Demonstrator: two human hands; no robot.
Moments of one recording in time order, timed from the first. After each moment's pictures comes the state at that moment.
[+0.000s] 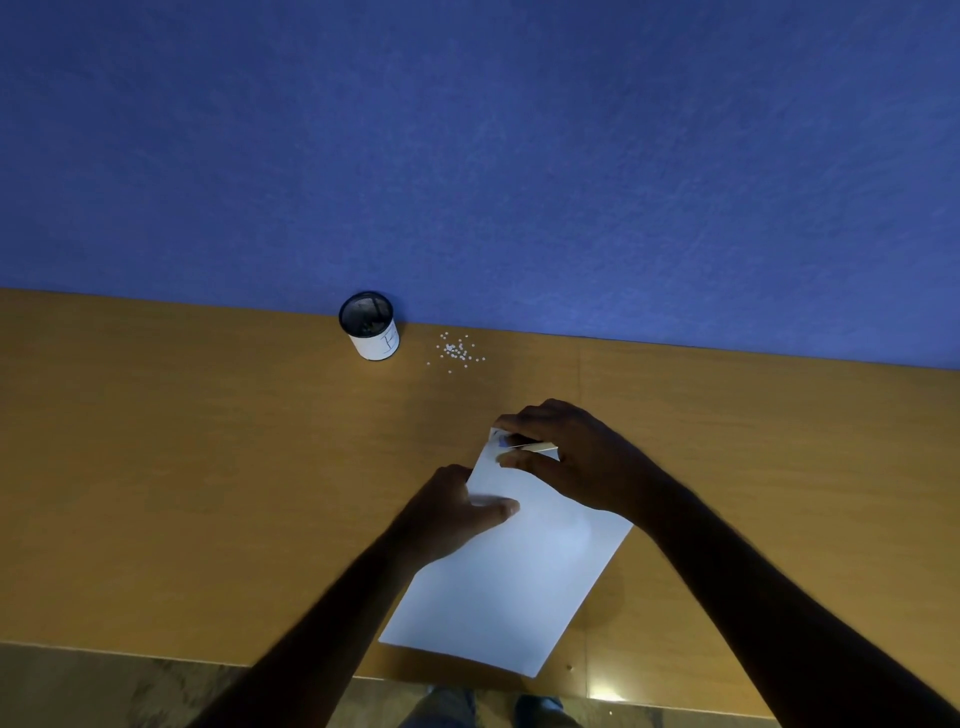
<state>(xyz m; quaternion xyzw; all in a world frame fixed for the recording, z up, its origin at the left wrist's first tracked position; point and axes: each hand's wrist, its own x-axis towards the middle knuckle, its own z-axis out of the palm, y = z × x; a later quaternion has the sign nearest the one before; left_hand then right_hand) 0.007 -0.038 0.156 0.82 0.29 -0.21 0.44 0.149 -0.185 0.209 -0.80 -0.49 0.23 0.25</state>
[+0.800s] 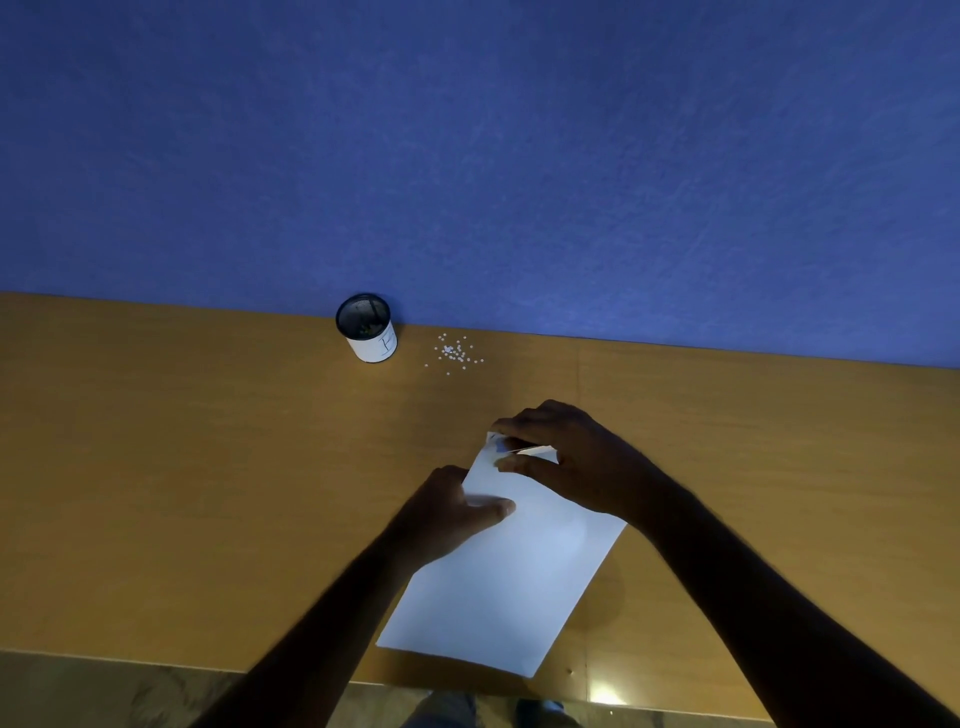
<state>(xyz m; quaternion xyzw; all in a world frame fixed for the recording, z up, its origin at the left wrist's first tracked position) 0.012 -0.034 0.150 0.82 0.29 -0.22 0.44 0.152 -0.184 0.210 -0.80 -0.48 0.25 0.26</state>
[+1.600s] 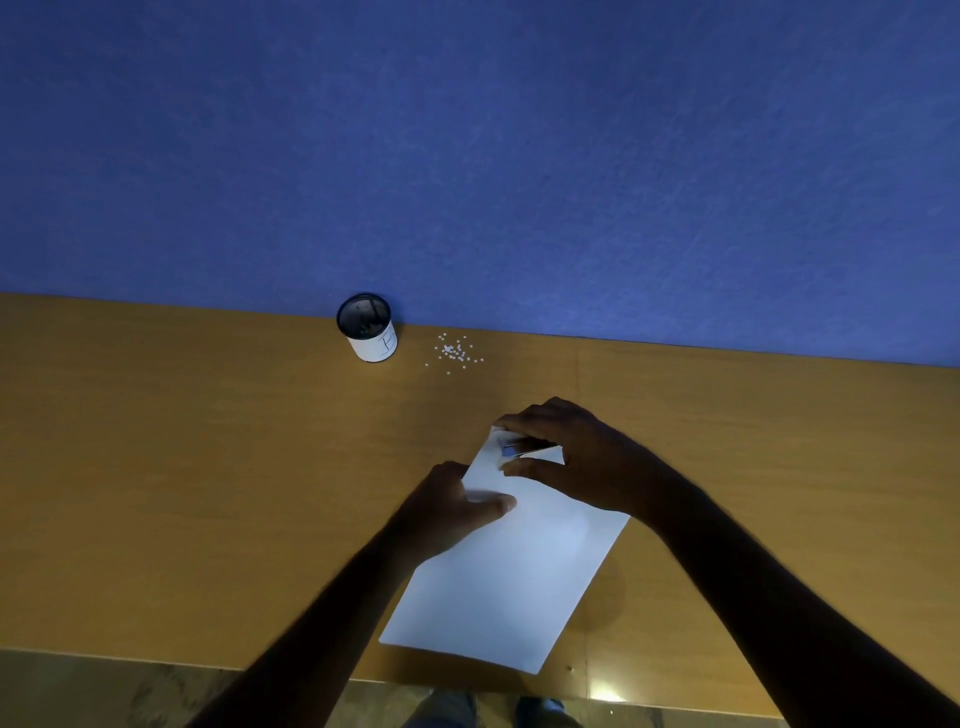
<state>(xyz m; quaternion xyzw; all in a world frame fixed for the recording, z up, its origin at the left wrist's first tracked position) 0.013 -0.034 0.147 0.82 0.30 -0.20 0.45 0.154 -0.189 0.213 -0.81 -0.47 0.26 0.23</state>
